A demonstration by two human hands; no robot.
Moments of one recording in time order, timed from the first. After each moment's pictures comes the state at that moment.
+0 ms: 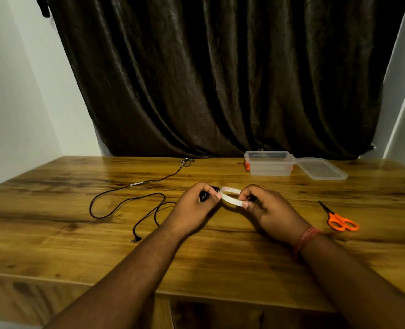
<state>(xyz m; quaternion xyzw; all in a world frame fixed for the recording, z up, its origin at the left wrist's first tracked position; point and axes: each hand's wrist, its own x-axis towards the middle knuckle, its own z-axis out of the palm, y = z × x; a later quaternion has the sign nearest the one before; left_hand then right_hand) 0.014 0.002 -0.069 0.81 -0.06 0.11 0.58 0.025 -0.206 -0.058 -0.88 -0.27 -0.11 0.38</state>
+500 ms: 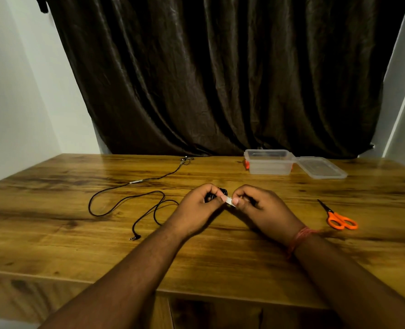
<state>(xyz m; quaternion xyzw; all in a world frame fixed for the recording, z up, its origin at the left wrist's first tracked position) 0.014 -0.004 -0.071 0.81 -0.10 0.08 0.58 0.024 -0.197 -0.063 -0.86 -0.30 -0.14 0.39</state>
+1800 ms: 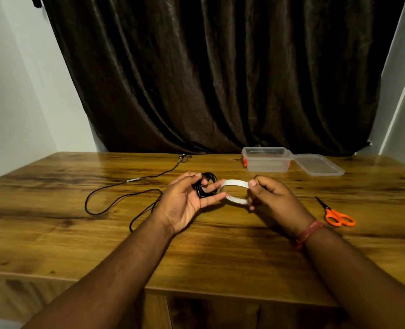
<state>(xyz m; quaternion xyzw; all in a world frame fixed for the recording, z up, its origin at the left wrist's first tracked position) 0.016 0.008 -0.054 0.44 -0.12 -0.02 0.89 0.026 -0.211 -0.057 -0.76 -0.25 -0.04 0.60</state>
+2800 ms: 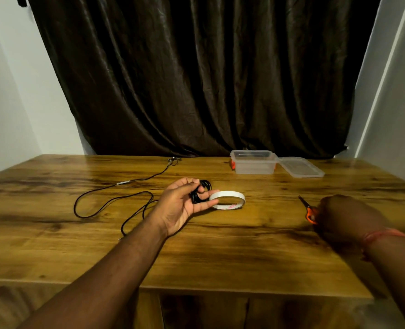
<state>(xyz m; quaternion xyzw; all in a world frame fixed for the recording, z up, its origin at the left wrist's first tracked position) 0.009 0.001 -0.053 0.50 -0.09 -0.03 0.86 -0.006 -0.330 -0.030 -1.00 0.05 -0.01 -0.01</state>
